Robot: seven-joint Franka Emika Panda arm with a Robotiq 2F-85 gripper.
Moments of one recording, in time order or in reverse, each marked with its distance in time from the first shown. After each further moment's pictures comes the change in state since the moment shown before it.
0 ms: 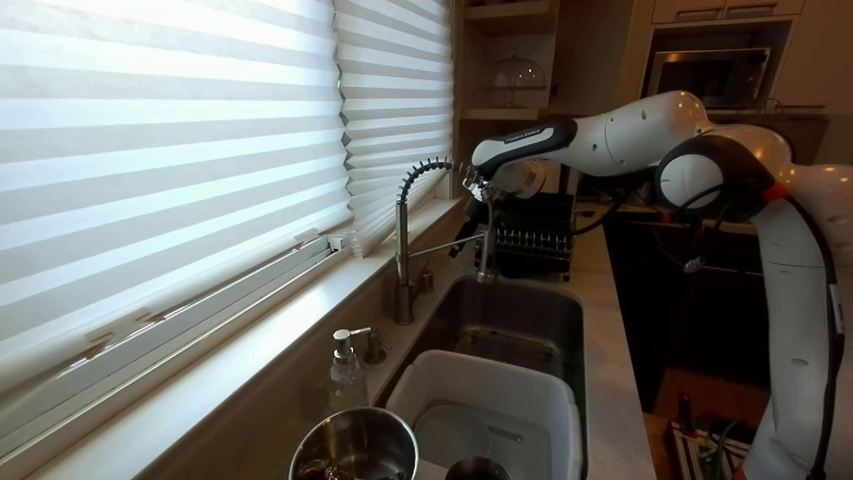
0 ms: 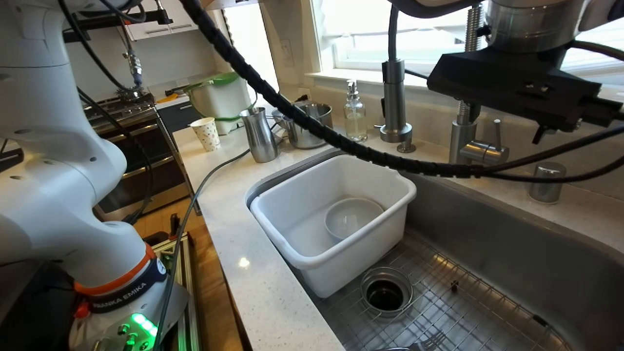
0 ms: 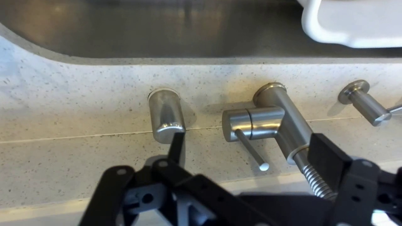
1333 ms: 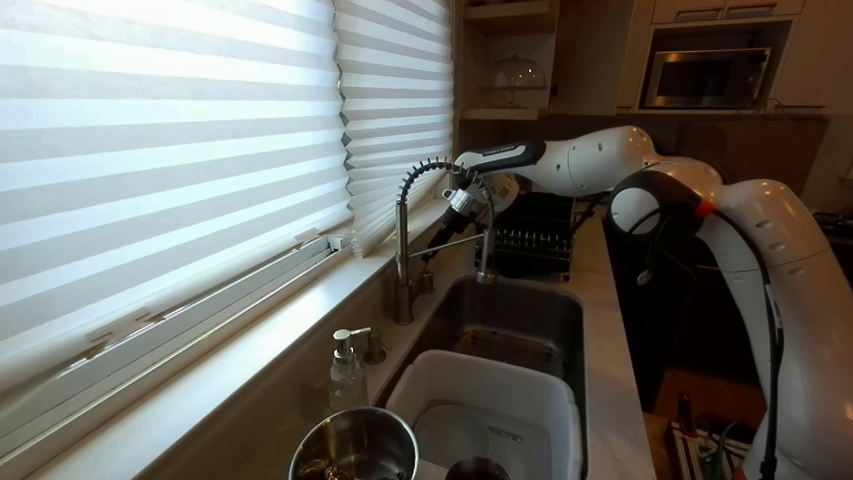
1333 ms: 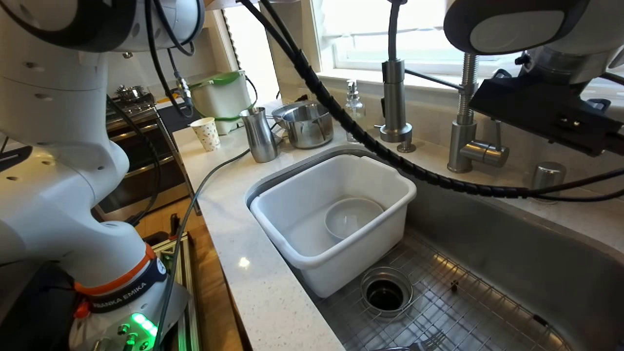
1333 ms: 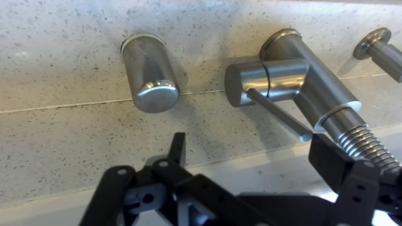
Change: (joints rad) arm -0.058 0.247 0.088 0.272 0.160 -0.038 -0.039
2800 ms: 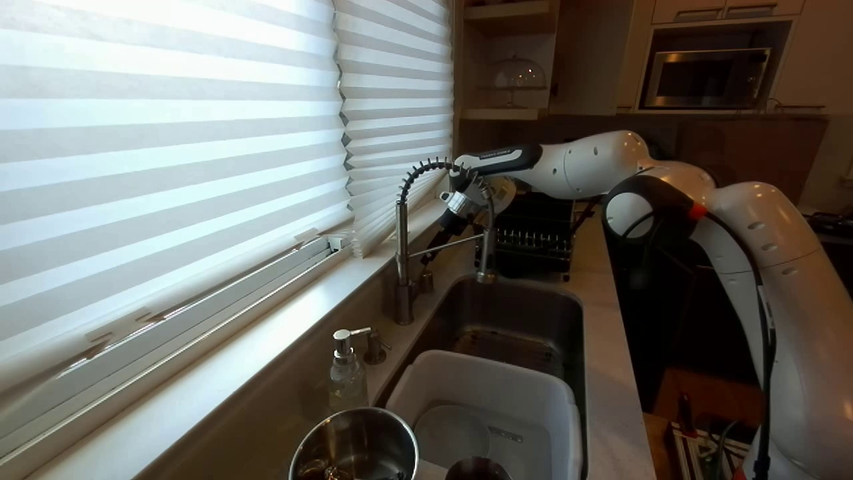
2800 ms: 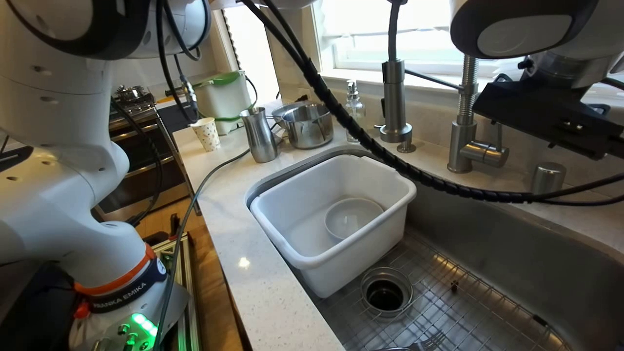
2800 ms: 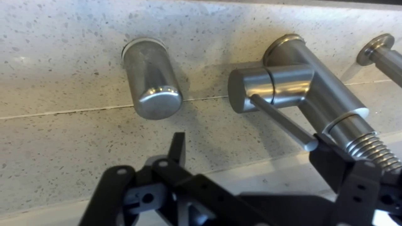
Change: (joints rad) arm -0.002 0.032 0.004 0.039 -0.026 -0.020 0.016
